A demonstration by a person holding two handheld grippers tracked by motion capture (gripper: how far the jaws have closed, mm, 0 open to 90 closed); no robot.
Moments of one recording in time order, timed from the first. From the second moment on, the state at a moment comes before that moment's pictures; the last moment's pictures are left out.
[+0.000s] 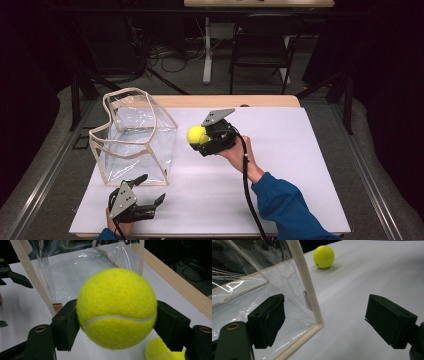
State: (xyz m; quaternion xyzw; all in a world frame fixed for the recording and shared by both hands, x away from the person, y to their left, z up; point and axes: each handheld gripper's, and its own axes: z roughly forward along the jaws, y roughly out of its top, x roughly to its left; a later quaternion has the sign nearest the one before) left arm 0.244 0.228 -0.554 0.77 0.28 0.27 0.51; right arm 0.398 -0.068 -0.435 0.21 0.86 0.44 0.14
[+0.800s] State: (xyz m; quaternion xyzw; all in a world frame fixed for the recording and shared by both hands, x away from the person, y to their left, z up) left arm 0.244 0.228 -0.554 0.77 0.28 0.27 0.51; right arm 0.408 -0.059 -0.410 0.21 0.87 0.42 0.15
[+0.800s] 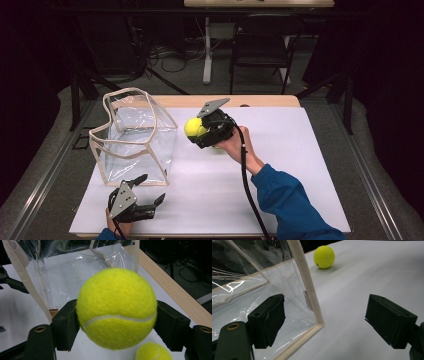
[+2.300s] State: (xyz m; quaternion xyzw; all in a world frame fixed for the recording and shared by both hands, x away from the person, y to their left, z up) left arm 0.245 0.229 -0.554 0.77 0.28 0.27 0.51; right arm 0.424 -0.031 -0.384 0.19 0.88 0.40 0.15
